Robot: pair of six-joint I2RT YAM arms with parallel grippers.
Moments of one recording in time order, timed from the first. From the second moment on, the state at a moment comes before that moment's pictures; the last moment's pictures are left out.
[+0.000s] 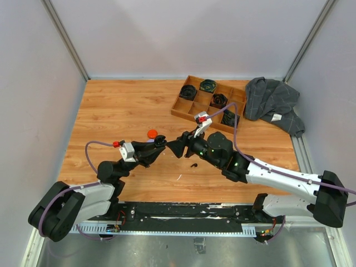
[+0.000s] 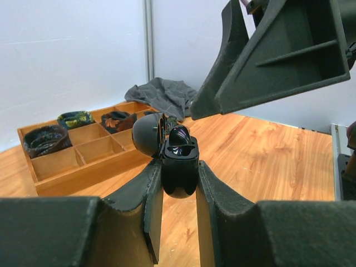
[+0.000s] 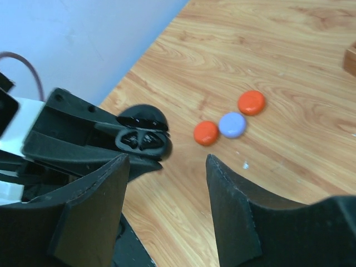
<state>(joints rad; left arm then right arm) -0.48 1.08 0.01 1.53 0.51 -0.23 1.06 1.16 0.76 0.31 0.17 0.53</state>
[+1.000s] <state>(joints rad) -0.48 1.01 0.01 1.46 0.41 -0.23 0.95 1.48 0.82 -0.28 0.29 0.40</state>
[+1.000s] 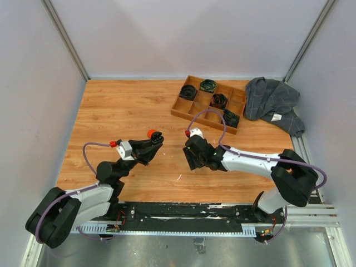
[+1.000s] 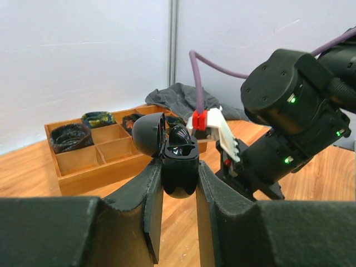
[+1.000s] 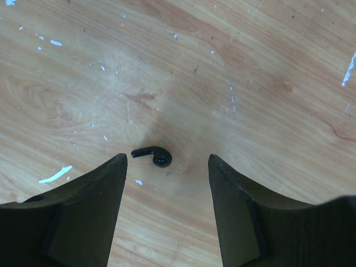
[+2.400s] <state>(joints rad) -0.48 1.00 0.01 1.43 0.40 -0.22 0.95 1.57 0.96 -0.47 0.21 0.34</state>
